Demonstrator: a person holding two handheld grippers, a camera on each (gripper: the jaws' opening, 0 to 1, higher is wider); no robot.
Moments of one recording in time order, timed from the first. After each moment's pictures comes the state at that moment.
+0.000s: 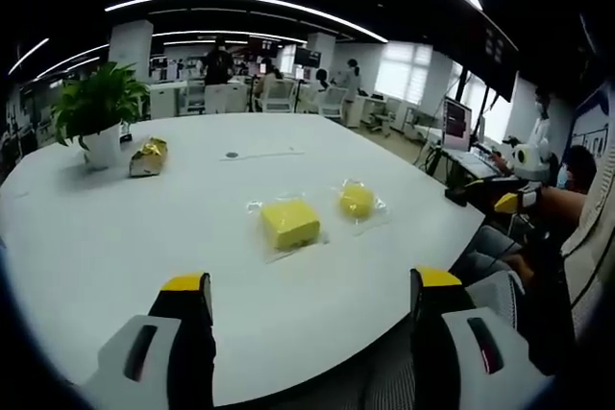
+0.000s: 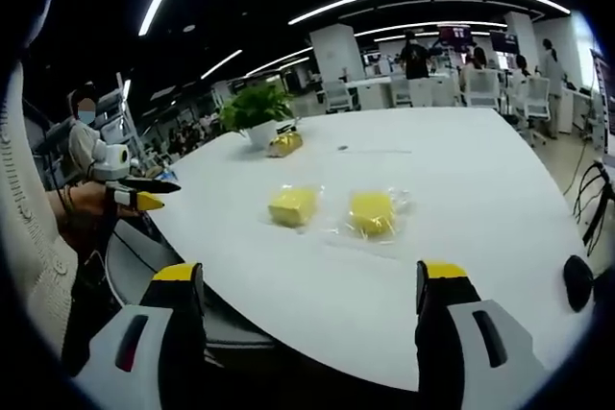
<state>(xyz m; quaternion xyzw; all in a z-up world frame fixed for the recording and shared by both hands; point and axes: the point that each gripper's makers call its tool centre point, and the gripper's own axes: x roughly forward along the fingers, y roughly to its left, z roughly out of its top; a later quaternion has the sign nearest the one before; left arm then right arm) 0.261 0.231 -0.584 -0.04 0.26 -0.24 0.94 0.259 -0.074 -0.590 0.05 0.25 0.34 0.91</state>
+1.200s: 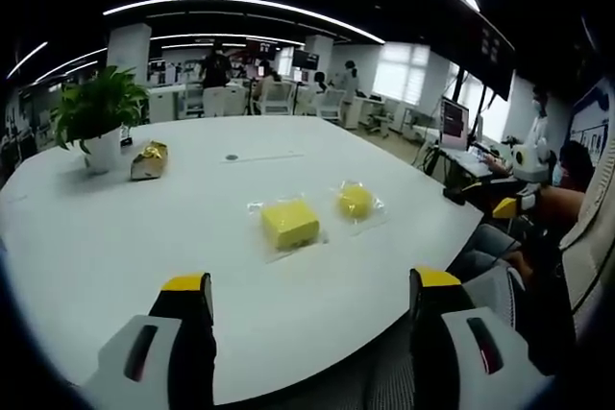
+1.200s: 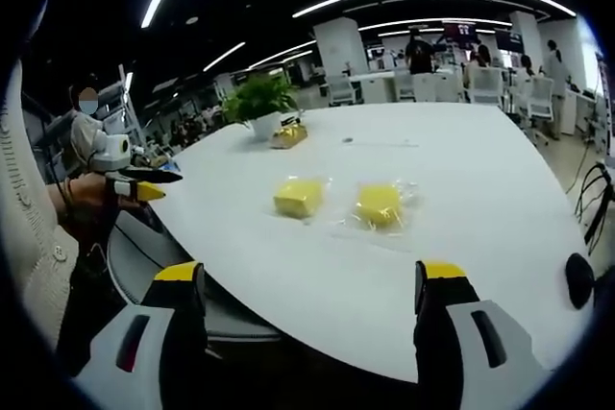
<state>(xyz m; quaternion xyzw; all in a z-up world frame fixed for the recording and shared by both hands) 0.255 0.234 -0.582 -0.04 0.25 -0.24 0.94 0.250 -0.070 -0.595 0.04 0.26 0.34 0.90</state>
